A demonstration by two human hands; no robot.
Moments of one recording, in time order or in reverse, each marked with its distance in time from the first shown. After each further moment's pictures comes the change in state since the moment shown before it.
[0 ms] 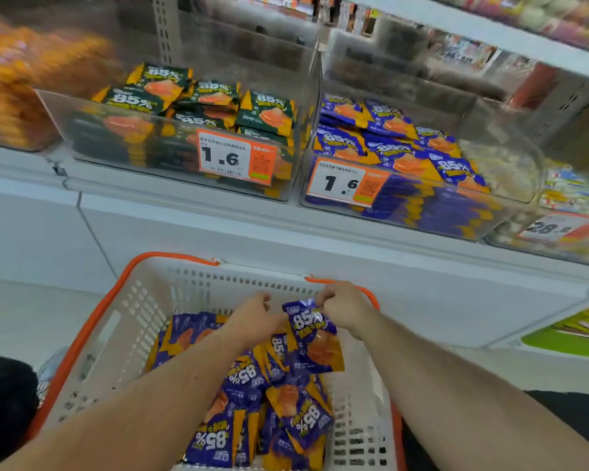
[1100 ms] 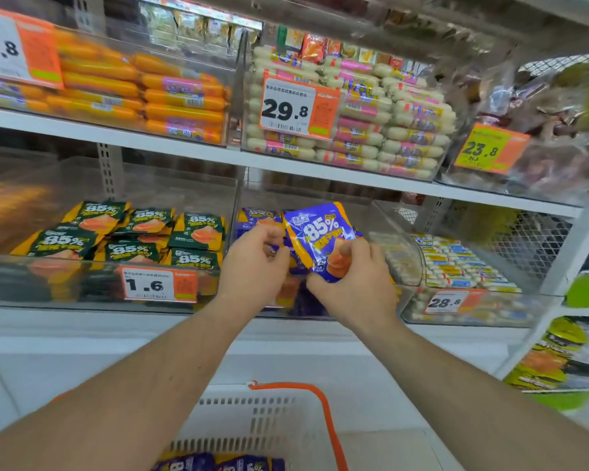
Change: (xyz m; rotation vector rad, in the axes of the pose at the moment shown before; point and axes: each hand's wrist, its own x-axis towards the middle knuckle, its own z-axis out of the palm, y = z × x) left_hand -0.026 0.237 -0.054 -0.058 0.625 0.809; right_hand -0.070 -0.089 -0.168 -0.070 0.953 -0.389
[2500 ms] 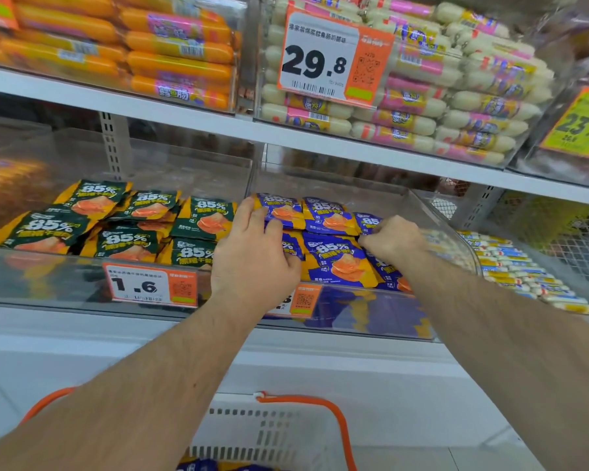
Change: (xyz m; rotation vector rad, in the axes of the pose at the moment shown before) left_hand 0.034 -0.035 0.016 0.831 -0.052 0.084; right_hand 0.157 0.062 0.063 -0.399 -0.342 0.228
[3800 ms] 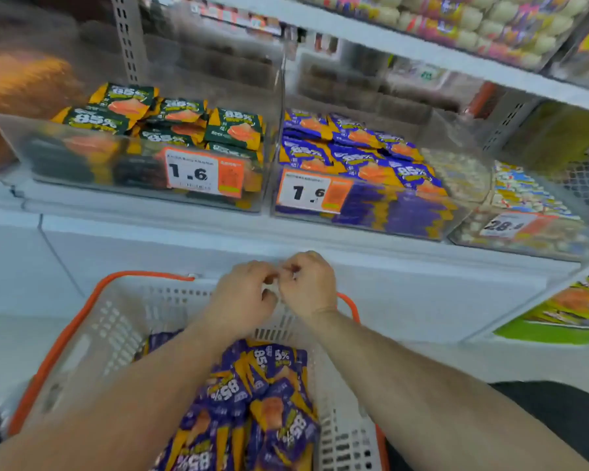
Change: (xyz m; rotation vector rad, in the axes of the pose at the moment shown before) left_hand -0.177 -0.079 0.067 -0.467 -0.338 0.046; right_hand -0.239 -0.031 0.168 0.513 0.050 -0.369
